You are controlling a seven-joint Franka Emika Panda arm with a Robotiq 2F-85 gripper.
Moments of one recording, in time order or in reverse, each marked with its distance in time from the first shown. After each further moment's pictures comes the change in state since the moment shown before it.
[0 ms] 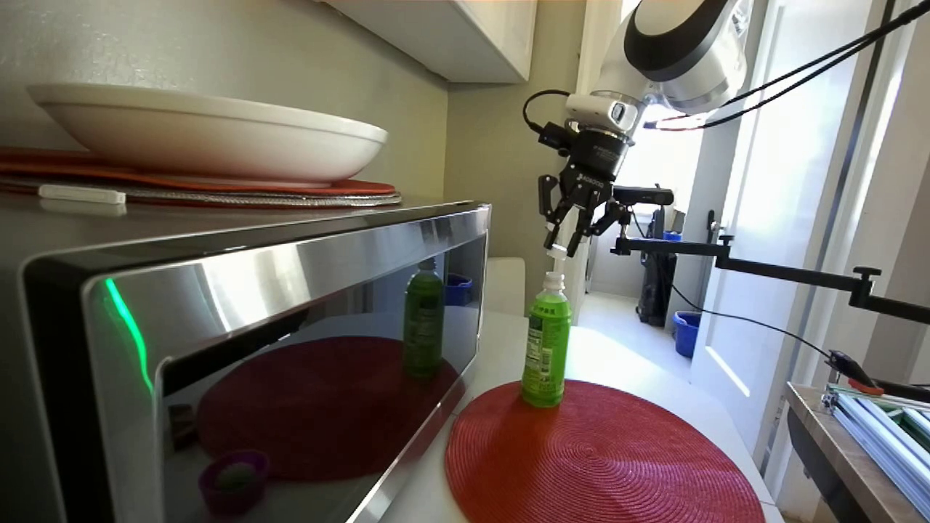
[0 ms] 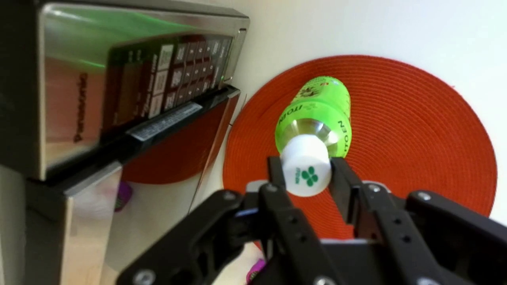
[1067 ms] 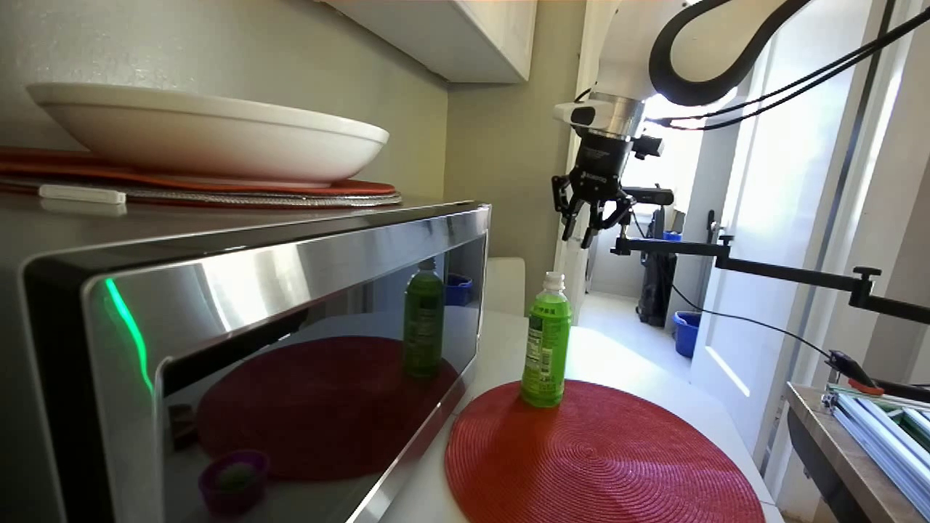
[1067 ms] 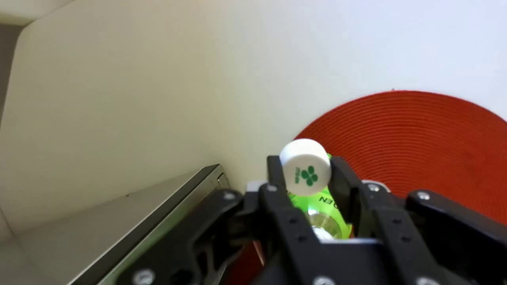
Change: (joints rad) arm -0.138 -0.014 0.089 0.001 -0.527 -0.003 1.116
